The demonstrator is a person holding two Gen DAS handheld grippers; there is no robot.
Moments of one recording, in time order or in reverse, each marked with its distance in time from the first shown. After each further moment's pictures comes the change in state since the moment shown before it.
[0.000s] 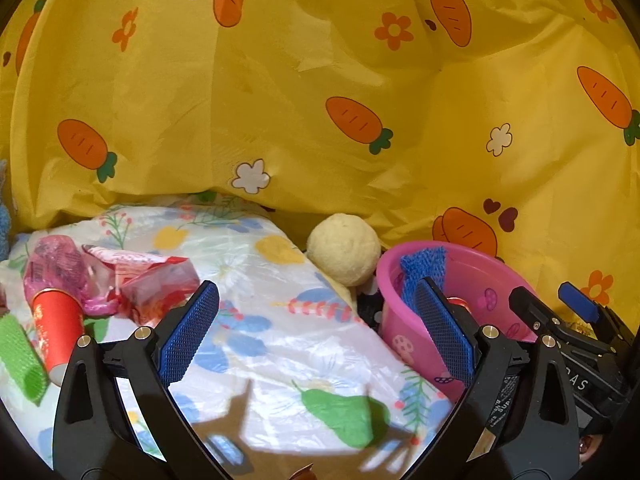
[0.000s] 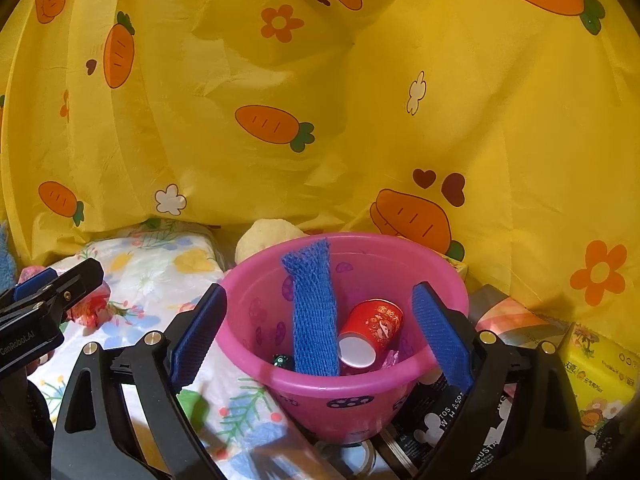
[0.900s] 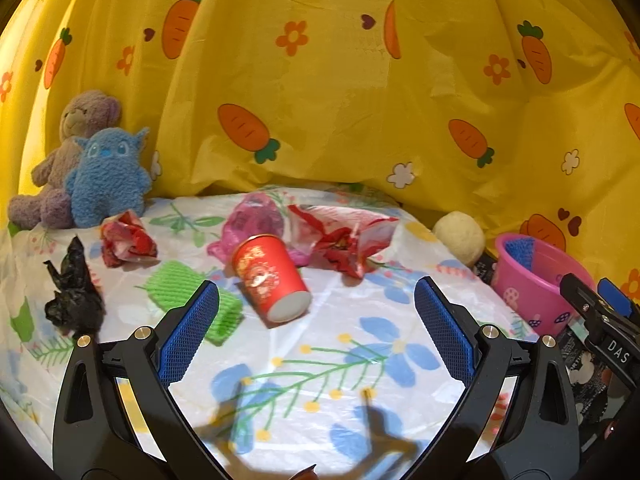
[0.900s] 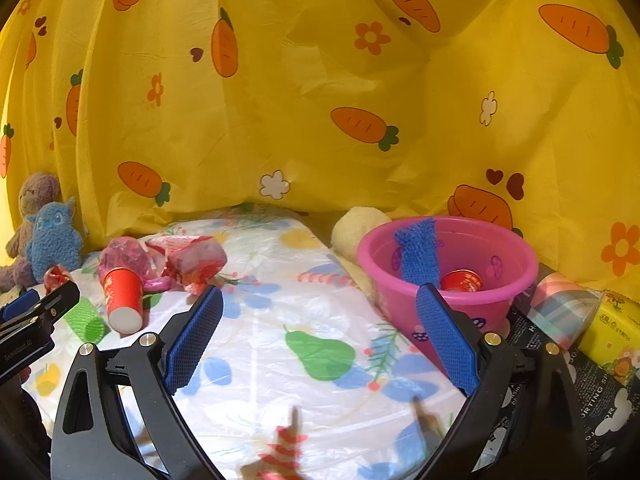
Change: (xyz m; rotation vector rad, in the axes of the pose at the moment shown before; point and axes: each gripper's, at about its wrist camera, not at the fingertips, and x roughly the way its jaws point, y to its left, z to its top) left arm -0.133 0.136 -0.049 -0.099 -0.028 0.312; right arm -0.071 0.104 -0.038 -0.044 -0.006 0.173
